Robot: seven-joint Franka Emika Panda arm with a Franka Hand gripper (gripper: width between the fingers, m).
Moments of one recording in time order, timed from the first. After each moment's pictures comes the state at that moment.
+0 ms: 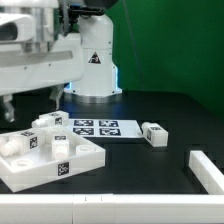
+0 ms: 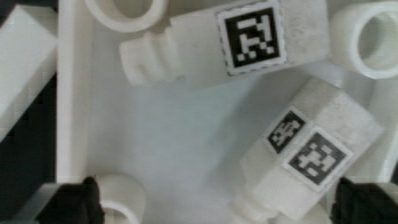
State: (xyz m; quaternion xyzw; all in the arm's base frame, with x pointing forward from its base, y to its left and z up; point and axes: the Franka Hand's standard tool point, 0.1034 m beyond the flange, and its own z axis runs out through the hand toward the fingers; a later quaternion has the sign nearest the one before) arm 0.500 -0.144 0.076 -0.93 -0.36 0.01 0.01
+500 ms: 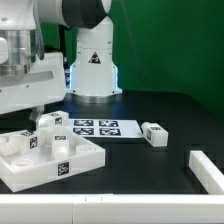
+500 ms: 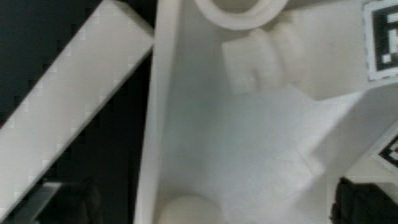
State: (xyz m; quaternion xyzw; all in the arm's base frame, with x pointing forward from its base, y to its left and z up) arm 0.527 -0.165 0.050 -0.93 -0.36 0.02 0.00
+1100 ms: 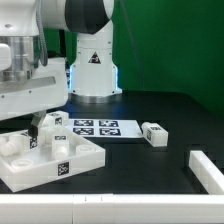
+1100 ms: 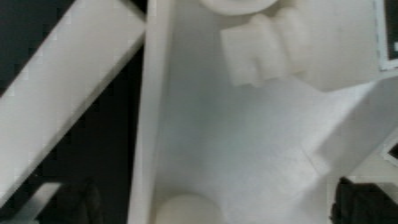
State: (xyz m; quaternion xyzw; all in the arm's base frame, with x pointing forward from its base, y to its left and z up) arm 0.531 -0.169 0.040 -0.92 -0.38 0.01 -0.01
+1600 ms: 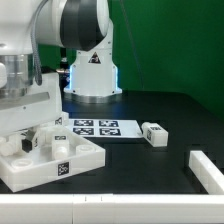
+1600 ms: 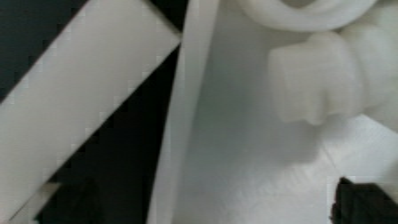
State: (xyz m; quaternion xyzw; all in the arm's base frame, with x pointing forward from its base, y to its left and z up) arm 0.530 -0.168 0.016 -0.93 -0.38 0.02 -0.01
